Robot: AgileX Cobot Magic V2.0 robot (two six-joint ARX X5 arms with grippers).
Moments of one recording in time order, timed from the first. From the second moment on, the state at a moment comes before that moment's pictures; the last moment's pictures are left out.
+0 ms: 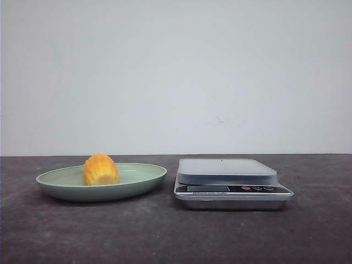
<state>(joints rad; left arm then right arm) 0.03 0.00 0.03 -0.18 0.08 -0.09 0.01 0.00 0.04 -0.23 0.03 0.02</state>
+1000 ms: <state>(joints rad) 0.03 0.00 0.03 -0.18 0.08 -0.09 0.01 0.00 0.04 -0.21 0.03 0.02</state>
